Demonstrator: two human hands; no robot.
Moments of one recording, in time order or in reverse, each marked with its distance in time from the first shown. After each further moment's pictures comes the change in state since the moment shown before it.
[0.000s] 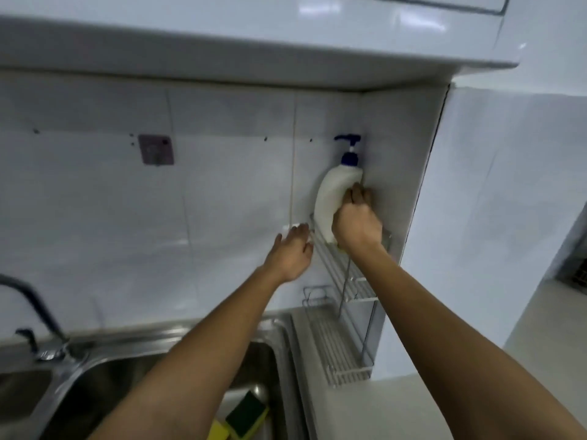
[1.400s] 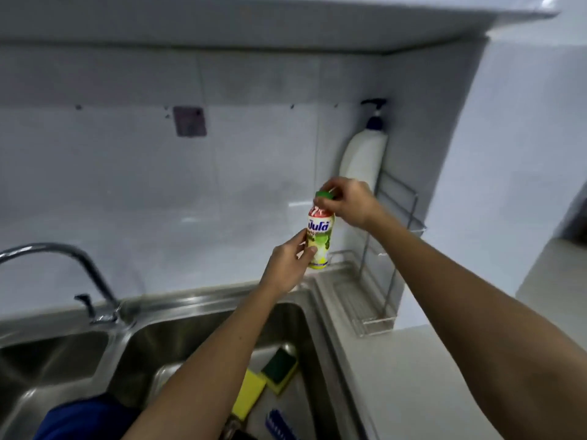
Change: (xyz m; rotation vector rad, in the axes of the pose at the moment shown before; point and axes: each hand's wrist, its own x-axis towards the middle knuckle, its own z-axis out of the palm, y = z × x) left_hand -0.116 -0.051 -0.001 -0.574 0.077 -0.041; right_hand -0.047 -0.049 0.003 0.572 -0.192 -0.088
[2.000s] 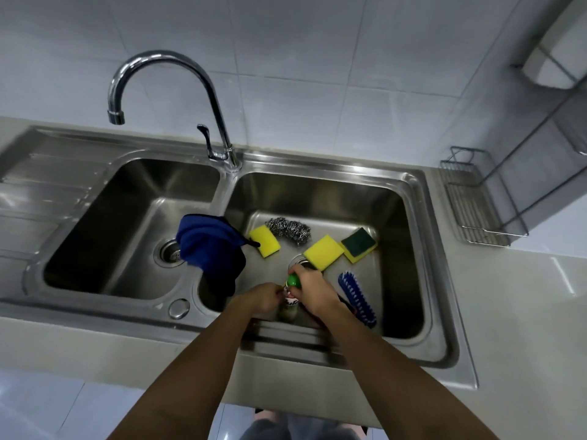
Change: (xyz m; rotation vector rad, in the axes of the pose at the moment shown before) left_hand -0.277 -0.235 -0.061 0.330 -0.555 -0.868; right_hand -0.267 -0.001 0.343 -0.138 -0.825 0.089
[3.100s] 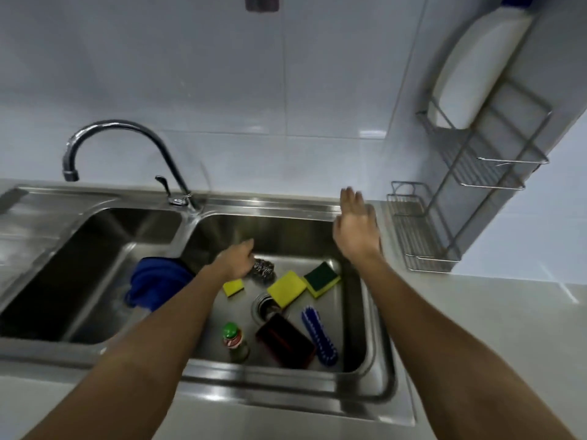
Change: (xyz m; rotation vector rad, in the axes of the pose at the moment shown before) left_hand 0.004 0.119 -0.096 0.211 0.468 0.030; right_hand -0.007 0.071 -0.226 -0.359 0.579 0.042
